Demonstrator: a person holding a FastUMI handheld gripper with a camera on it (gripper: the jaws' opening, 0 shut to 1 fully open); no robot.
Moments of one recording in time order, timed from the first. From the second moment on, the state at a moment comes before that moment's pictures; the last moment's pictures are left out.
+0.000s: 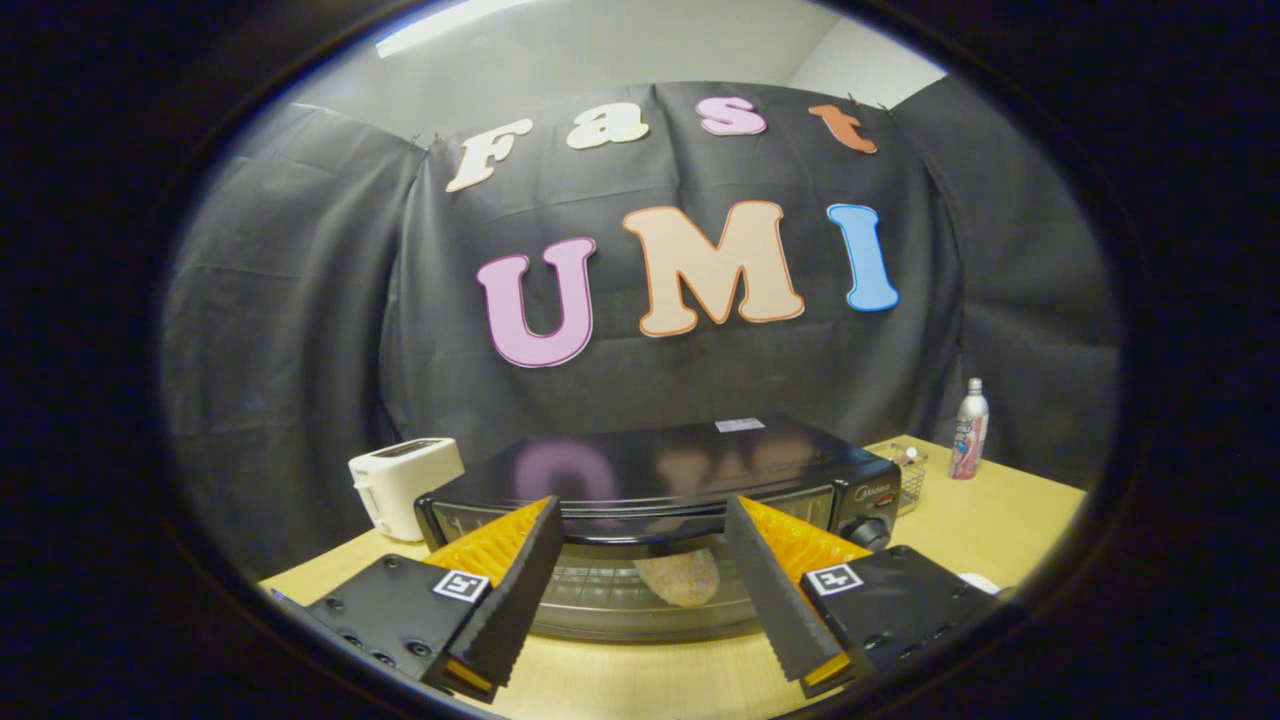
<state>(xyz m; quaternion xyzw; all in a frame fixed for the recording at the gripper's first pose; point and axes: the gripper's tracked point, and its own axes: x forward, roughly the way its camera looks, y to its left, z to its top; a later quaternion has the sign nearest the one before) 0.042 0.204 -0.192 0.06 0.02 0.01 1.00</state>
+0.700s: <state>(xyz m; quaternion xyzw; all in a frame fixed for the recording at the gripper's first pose) -0.009 0.176 -0.100 -0.01 -0.02 0.06 1.00</state>
